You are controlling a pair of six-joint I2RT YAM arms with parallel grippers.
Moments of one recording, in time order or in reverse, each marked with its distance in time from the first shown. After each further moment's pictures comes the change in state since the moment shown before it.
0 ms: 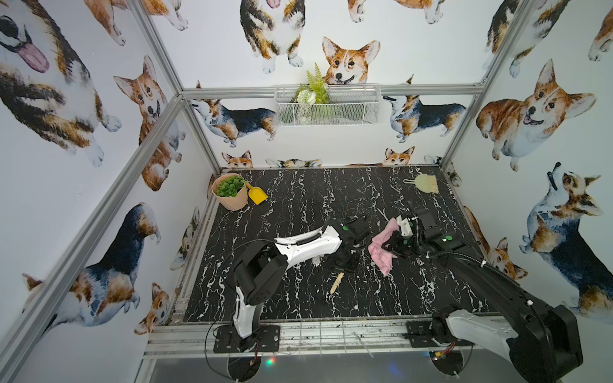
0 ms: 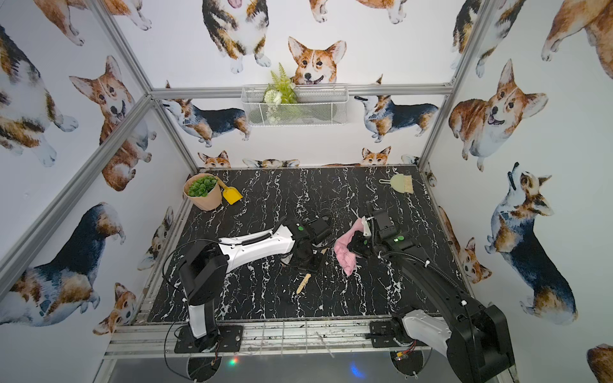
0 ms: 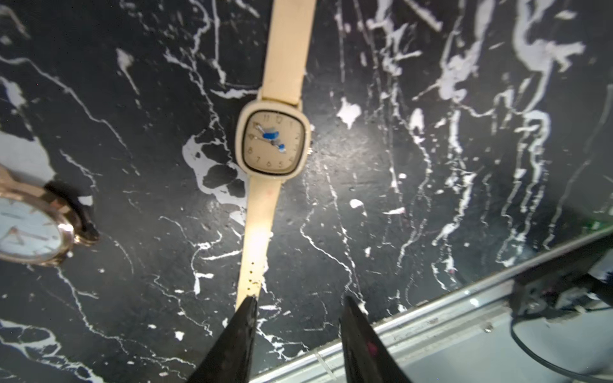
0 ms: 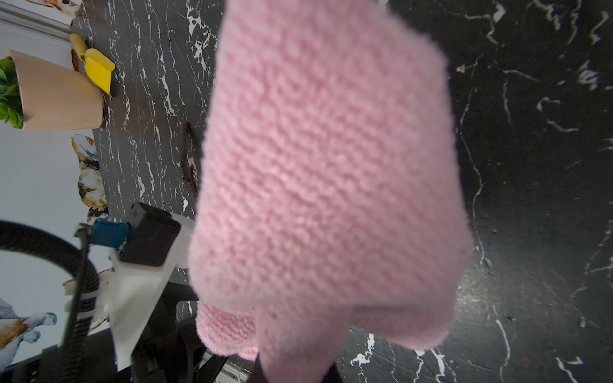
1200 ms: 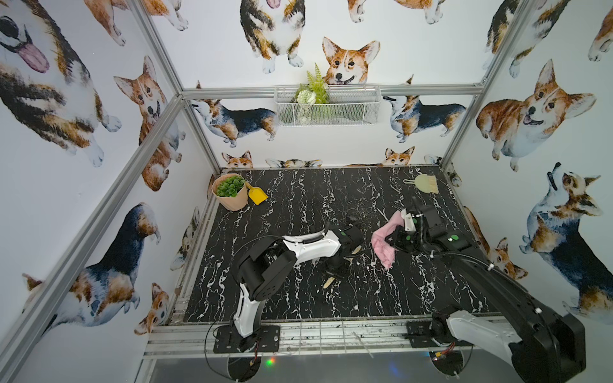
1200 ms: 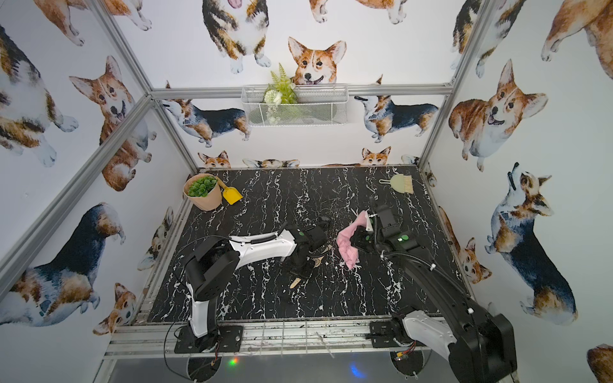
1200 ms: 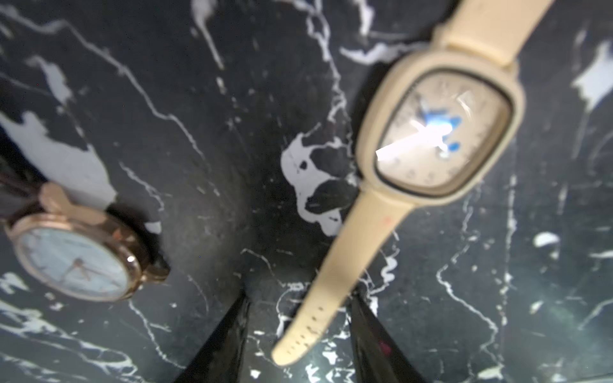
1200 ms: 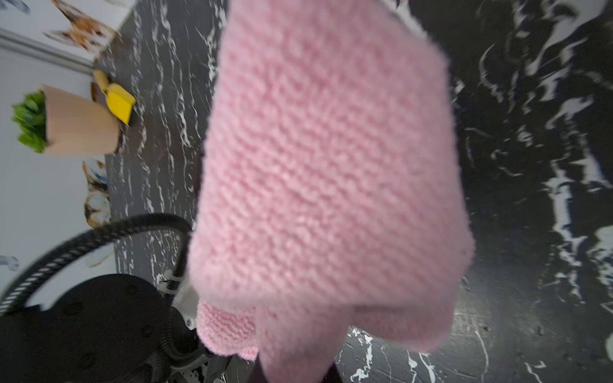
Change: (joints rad) left arm 0.004 0.066 -0.089 -0.003 -0.192 0.123; right arm -0.029 -0.100 0.047 -0.026 0.085 -0.004
